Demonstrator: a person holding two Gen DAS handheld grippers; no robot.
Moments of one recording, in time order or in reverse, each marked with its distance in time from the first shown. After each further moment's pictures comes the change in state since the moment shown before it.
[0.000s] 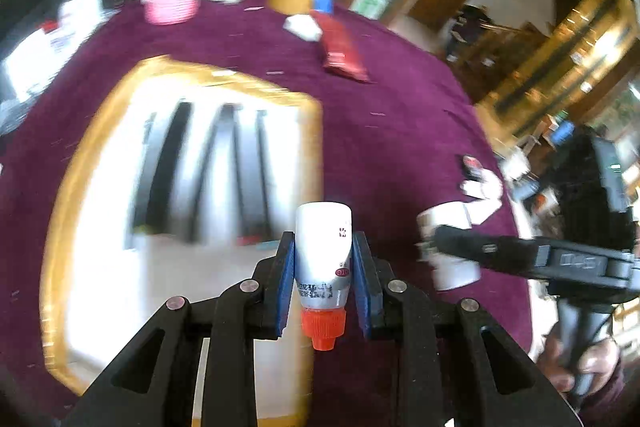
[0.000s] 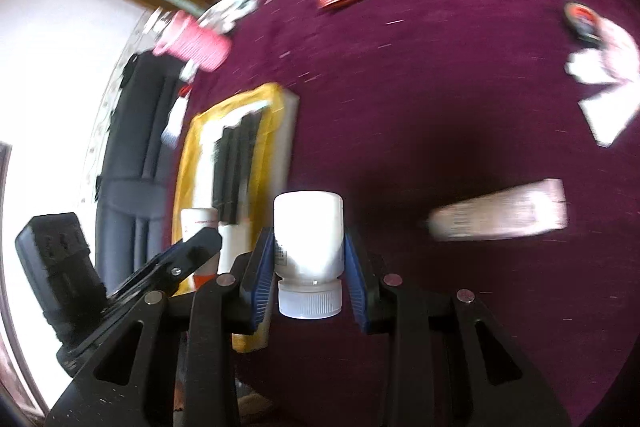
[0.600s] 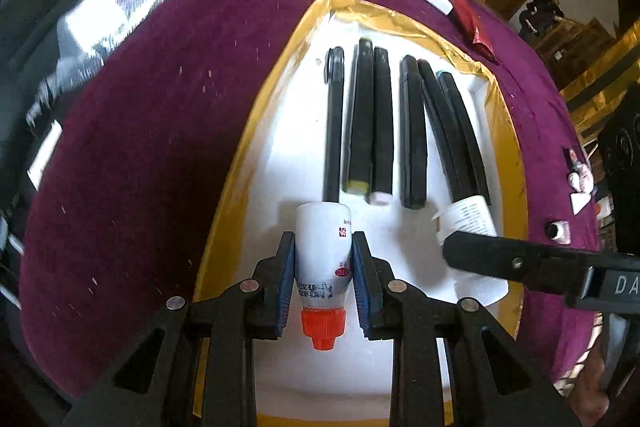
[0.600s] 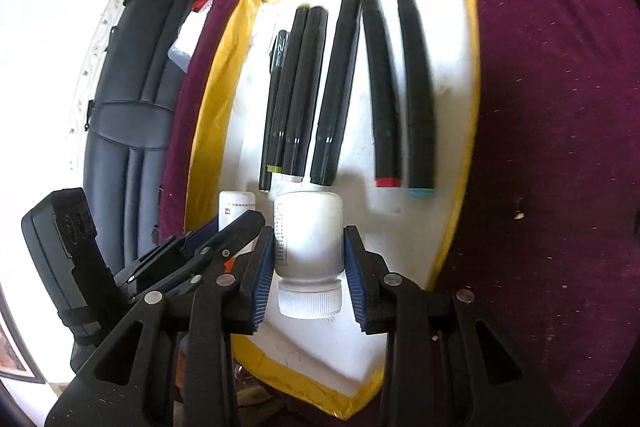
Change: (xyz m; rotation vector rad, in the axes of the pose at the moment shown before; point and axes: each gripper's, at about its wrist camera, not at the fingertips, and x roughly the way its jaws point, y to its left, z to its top) left arm 0.009 0.118 -0.026 -0.051 0.094 0.223; right arm 0.145 0.082 -0.022 -0.092 0.235 -0.031
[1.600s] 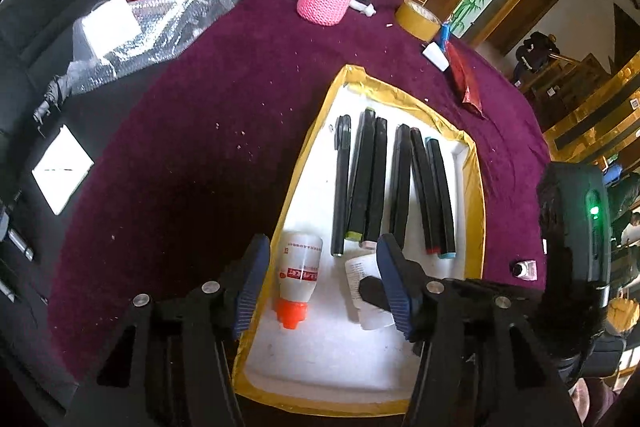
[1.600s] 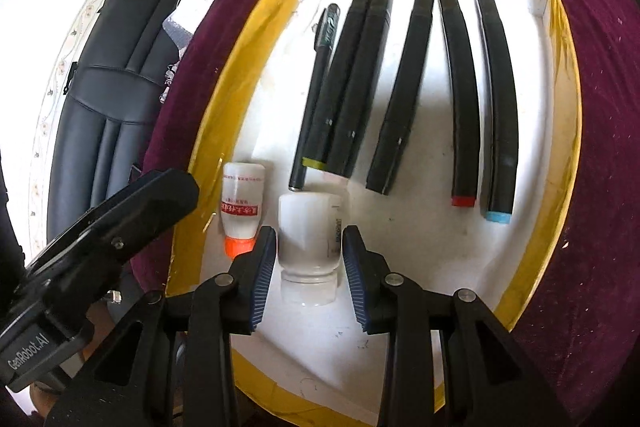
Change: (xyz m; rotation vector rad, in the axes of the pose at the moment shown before) left arm -0.050 0.019 0.027 -0.091 -0.087 -0.051; right arm 0.016 0.039 -0.001 -0.133 -0.009 -0.117
